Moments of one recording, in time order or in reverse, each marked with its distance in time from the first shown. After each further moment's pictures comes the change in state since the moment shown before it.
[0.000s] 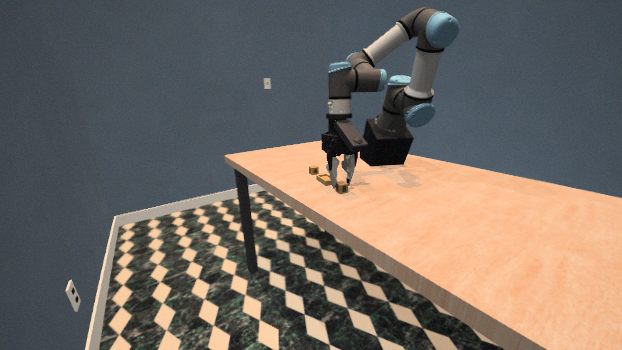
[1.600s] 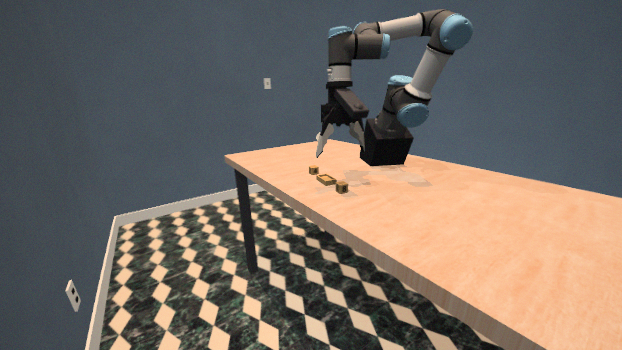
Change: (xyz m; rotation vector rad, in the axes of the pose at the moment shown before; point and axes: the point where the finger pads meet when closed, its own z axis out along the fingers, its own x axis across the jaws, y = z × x) arm 0.001 0.000 -0.086 -0.001 0.002 0.000
